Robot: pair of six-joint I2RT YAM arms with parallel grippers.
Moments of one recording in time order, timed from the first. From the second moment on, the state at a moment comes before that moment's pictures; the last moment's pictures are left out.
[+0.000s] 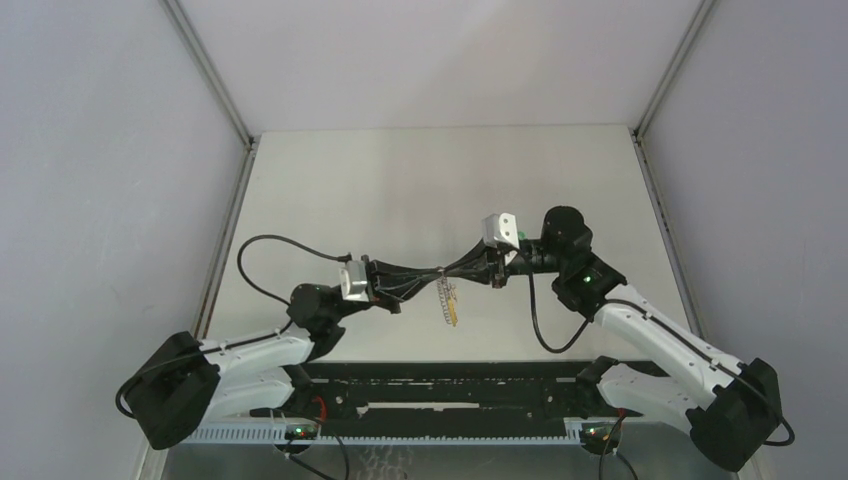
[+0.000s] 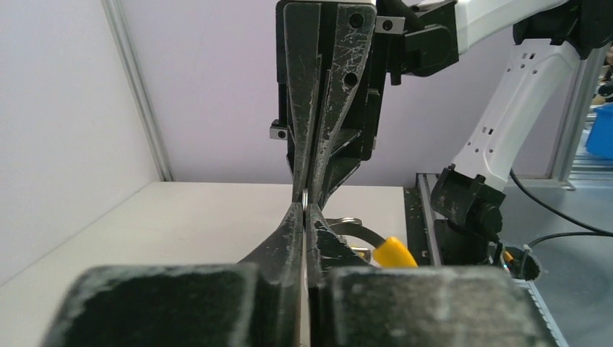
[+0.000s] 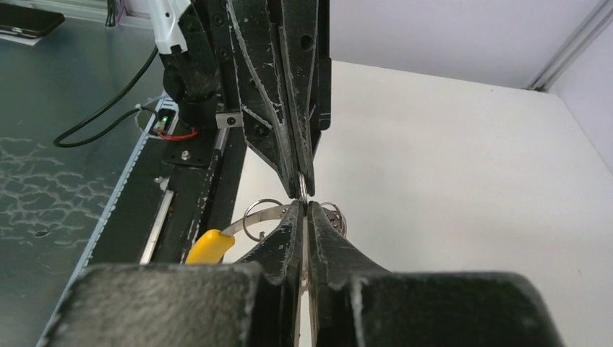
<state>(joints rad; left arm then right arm) -0.80 1.07 0.28 1.32 0.53 -0.20 0.62 1.00 0.75 0.18 -0.97 -0.20</state>
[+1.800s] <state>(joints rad) -0.79 1.14 0.33 1.07 0.64 -0.17 0.95 1.48 1.57 -1.21 -0.25 -0.40</state>
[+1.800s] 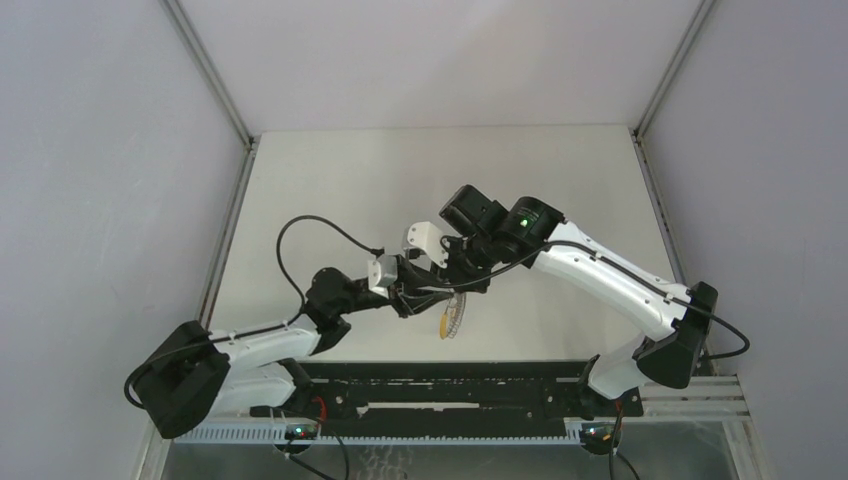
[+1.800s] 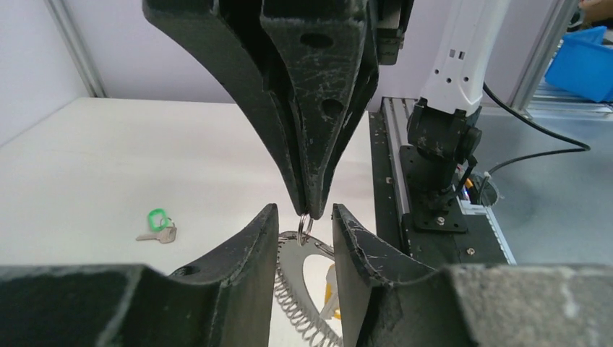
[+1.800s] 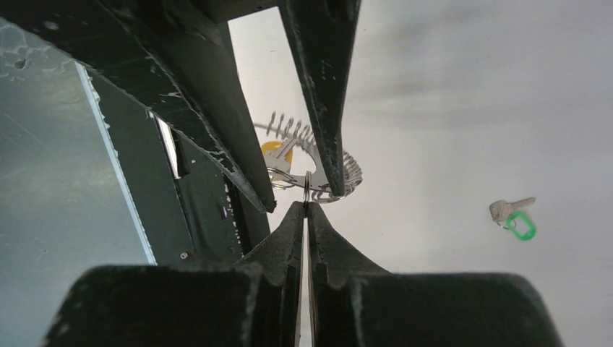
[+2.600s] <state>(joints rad) -0.77 1.12 0.34 0.93 0.75 -0.13 0.95 1.47 1.54 -1.18 -0.30 -0.46</state>
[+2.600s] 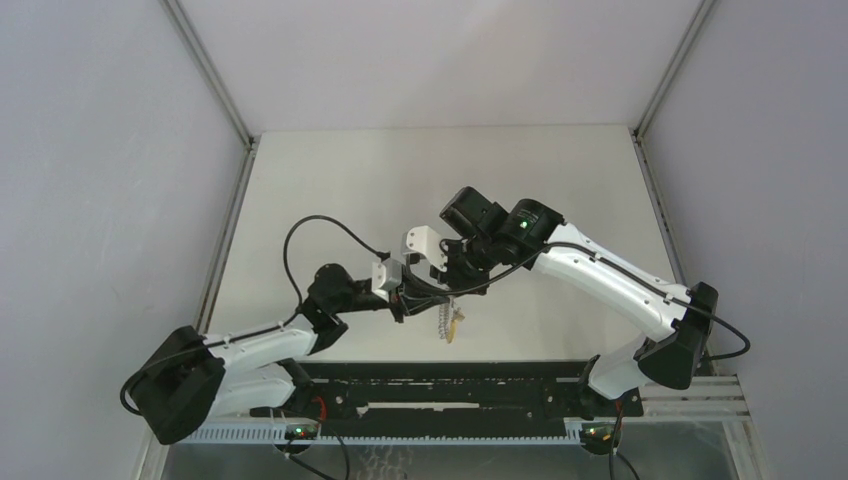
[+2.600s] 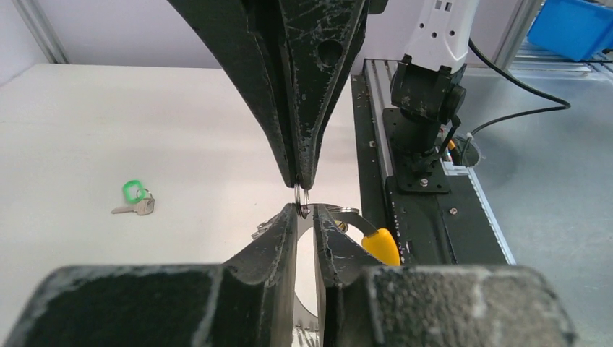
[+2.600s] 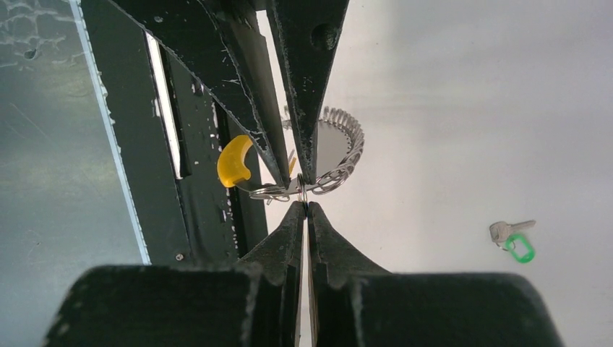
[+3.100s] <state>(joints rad) -0.76 1.13 0.37 0.91 0.79 -0.12 0.96 1.47 1.54 -1.18 -0.31 -0.47</state>
